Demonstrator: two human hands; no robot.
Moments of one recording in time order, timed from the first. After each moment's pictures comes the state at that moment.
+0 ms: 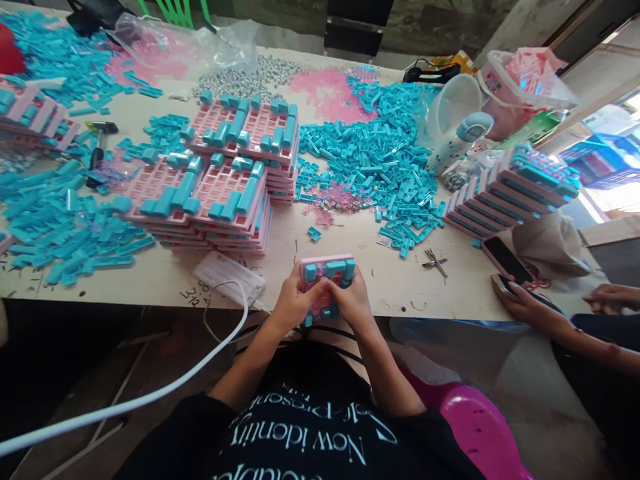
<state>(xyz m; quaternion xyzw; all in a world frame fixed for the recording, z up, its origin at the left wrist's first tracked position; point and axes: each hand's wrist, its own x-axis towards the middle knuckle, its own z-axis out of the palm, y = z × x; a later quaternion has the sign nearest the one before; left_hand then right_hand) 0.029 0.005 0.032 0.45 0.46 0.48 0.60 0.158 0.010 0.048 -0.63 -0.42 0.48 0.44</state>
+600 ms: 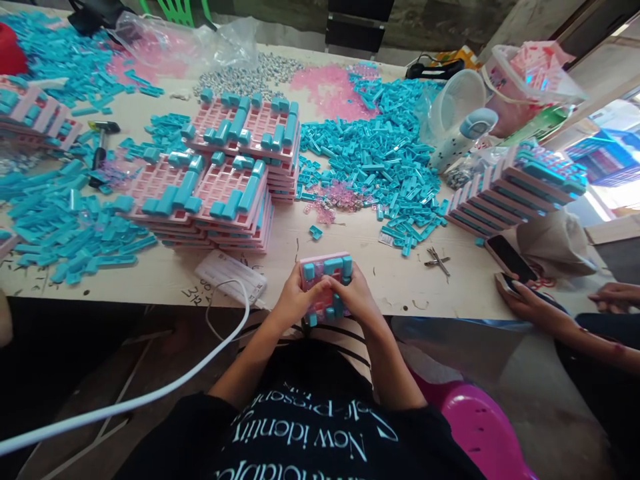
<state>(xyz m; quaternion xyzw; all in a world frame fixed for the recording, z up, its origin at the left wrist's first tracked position) 0.028 0.007 0.027 0.39 0.48 0.47 0.63 0.172 0.019 0.042 -0.60 -0.48 0.51 0.37</state>
